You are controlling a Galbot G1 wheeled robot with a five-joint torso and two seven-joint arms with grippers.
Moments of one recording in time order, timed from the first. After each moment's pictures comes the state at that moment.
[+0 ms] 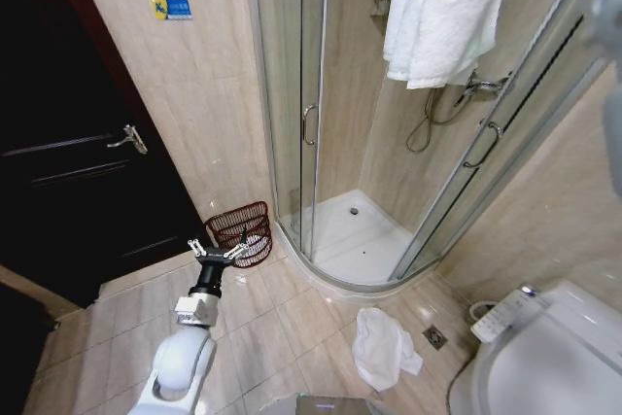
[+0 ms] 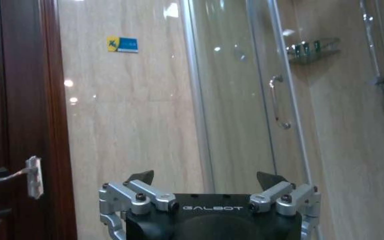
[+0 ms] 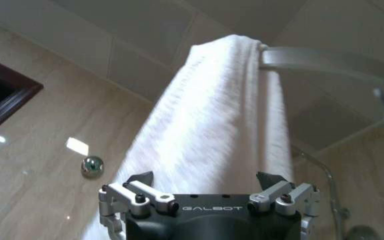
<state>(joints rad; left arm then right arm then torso) 1.61 -1.38 -0.59 -2.17 -0.03 -0.14 -0.08 0.47 0.82 -0.09 1.62 0.85 -0.26 0.19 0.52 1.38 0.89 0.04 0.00</state>
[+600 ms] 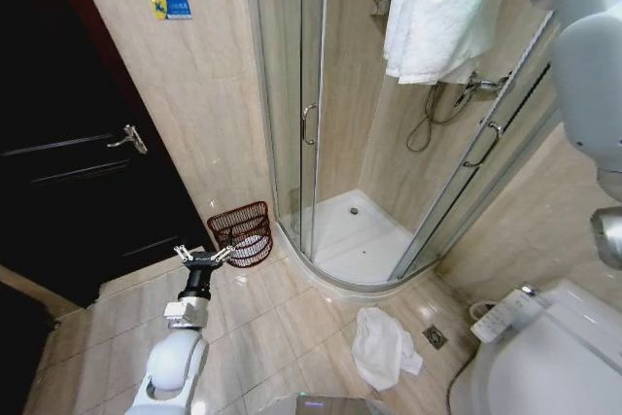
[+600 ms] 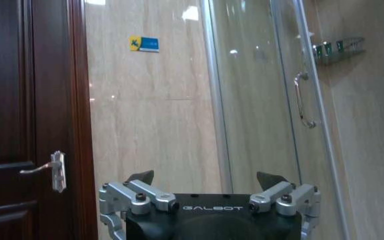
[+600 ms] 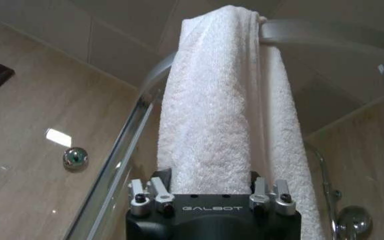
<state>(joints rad) 1.59 -1.39 -0.65 -2.11 -0.08 -0.20 -0.08 0.53 0.90 -0.16 1.50 0.84 -0.27 0.25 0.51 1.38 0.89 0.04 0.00</state>
